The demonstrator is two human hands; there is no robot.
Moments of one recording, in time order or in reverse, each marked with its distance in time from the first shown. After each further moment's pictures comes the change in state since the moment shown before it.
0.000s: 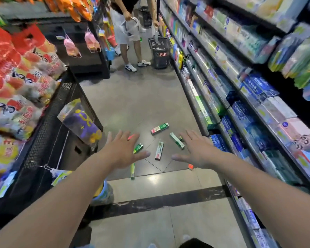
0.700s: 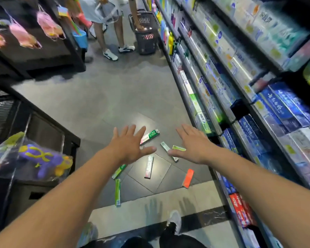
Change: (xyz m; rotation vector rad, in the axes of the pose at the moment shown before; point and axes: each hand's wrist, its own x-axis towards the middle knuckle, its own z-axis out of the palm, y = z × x) left_hand 0.389 0.049 -0.088 0.021 -0.079 0.102; right_hand 0.324 0.186 -0.079 0.078 -0.063 0.039
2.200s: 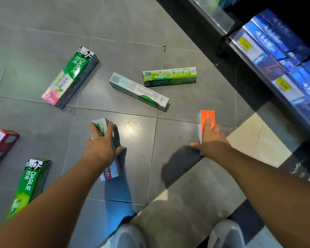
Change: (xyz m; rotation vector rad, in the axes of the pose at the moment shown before) left_hand 0.528 -0.042 0.678 -0.020 -0.186 -0.059; right_hand 0.351 0.287 0.704 0.404 -0.088 0.966
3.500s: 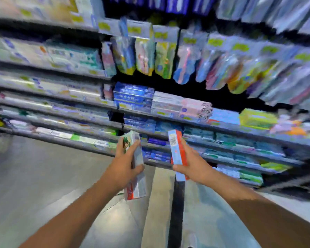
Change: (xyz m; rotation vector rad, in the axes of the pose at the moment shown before) left_hand -0.574 0.211 -0.622 -0.114 0.019 1.084; right_hand -0.647 0.120 -0.543 0.851 0.476 -0.207
